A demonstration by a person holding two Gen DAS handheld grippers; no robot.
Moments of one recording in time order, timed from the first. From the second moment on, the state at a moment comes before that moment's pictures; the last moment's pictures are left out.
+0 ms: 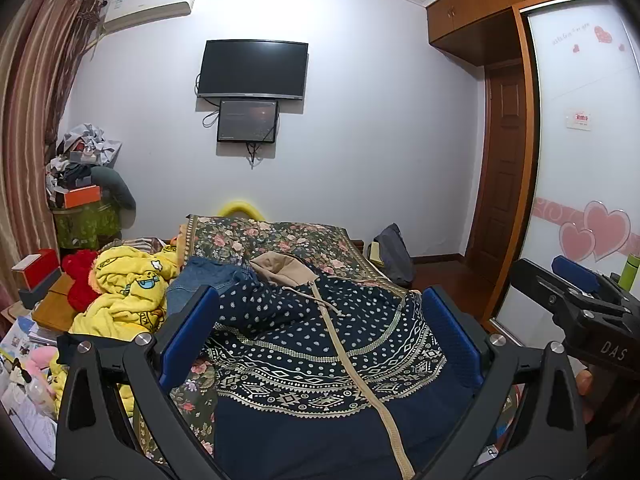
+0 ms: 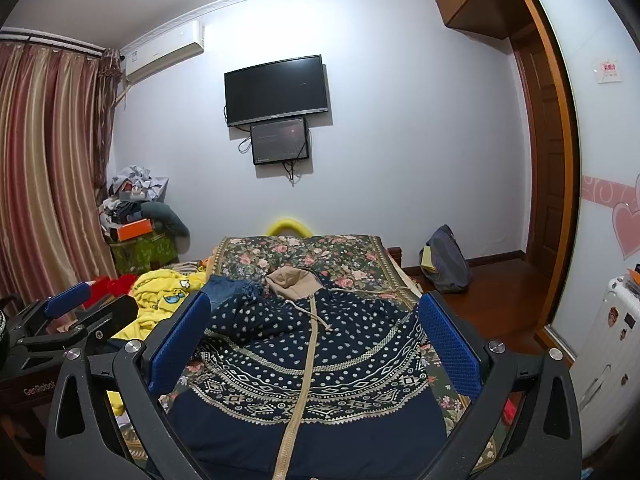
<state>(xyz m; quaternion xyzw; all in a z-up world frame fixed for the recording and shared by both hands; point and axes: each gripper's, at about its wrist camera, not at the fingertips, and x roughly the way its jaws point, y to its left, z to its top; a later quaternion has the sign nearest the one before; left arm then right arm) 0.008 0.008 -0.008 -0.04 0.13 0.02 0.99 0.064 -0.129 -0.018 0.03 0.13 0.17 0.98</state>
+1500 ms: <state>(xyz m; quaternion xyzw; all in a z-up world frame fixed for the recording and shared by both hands) 0.007 0.005 -0.005 -0.04 0.13 0.02 0.99 0.067 -0.127 -0.022 0.03 0.13 0.17 0.97</state>
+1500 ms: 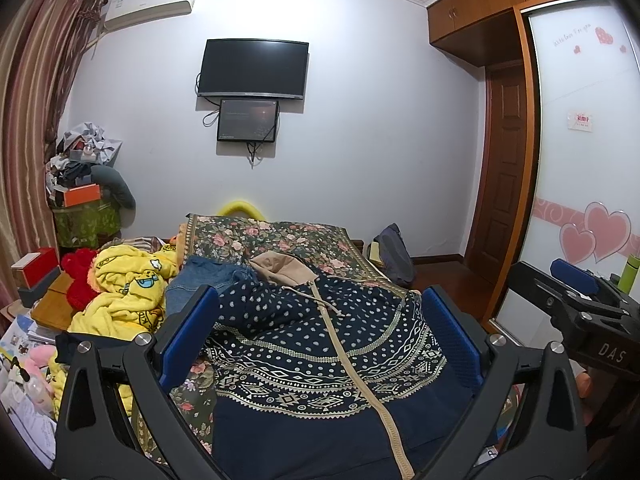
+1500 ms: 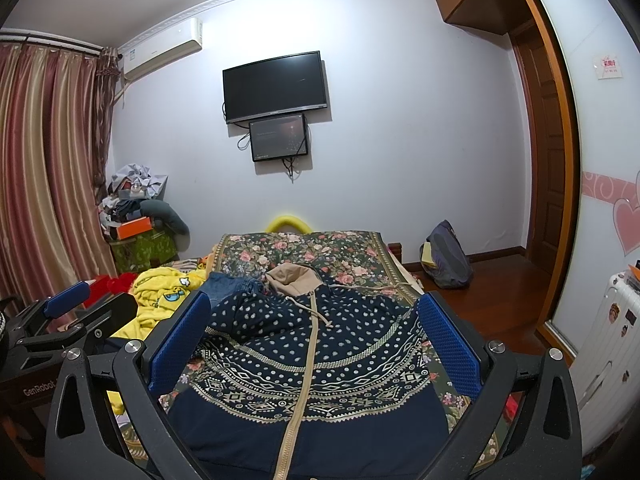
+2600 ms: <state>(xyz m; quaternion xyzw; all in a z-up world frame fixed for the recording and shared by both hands) 0.072 0.080 -0.024 -0.09 0.17 0.09 0.98 0.133 -0.099 -0.044 0.03 0.19 0.18 0.96</state>
